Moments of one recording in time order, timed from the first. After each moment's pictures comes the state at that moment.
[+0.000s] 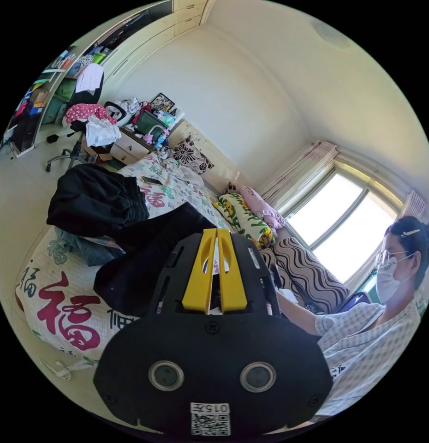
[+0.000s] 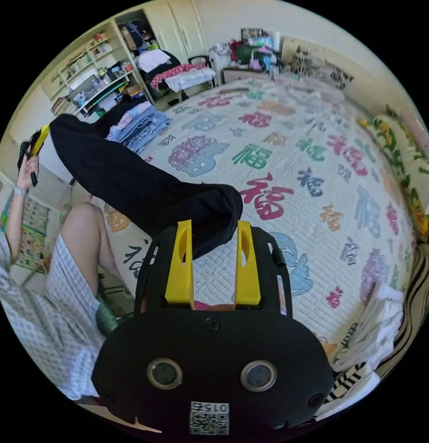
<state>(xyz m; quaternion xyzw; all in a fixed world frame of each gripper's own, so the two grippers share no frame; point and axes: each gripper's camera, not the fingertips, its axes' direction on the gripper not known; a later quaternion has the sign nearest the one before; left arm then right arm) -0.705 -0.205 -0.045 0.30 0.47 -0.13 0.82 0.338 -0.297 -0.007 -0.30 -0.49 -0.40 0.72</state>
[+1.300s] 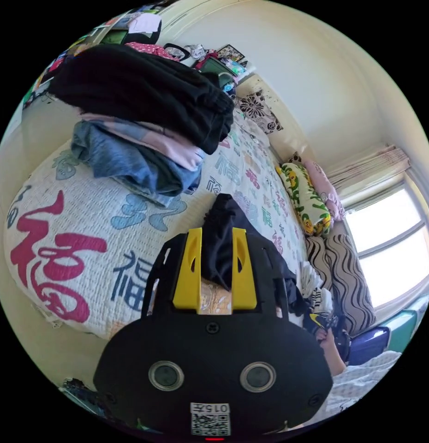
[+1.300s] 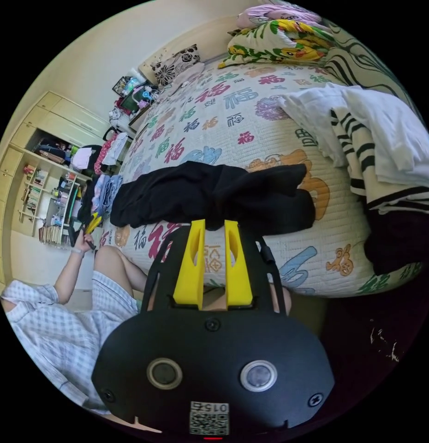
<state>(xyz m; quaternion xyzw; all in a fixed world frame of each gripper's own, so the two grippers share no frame) -0.640 -0.297 0.213 0.11 0.38 -0.20 0.90 0.630 -0.212 0.015 -0.33 -0.43 -0.09 0.83</state>
